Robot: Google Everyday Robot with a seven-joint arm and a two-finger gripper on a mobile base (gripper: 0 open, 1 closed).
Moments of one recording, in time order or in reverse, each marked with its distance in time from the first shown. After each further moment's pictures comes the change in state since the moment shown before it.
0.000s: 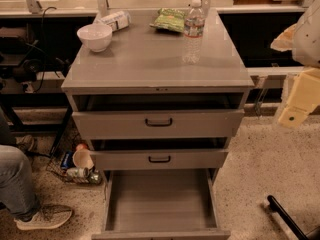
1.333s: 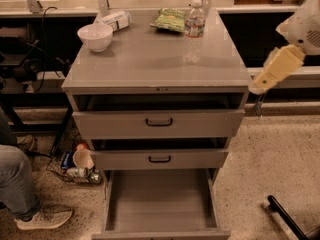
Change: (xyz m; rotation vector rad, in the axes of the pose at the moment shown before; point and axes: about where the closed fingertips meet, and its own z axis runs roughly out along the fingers) arm 0.006 -0.096 0.039 0.130 -0.190 0.258
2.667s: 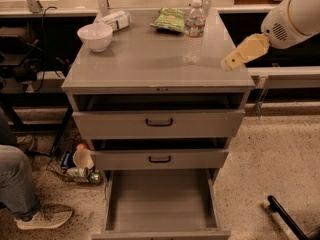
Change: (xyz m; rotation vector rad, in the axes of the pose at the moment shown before) arm -0.034 -0.050 0.050 0.098 -0.141 0.280
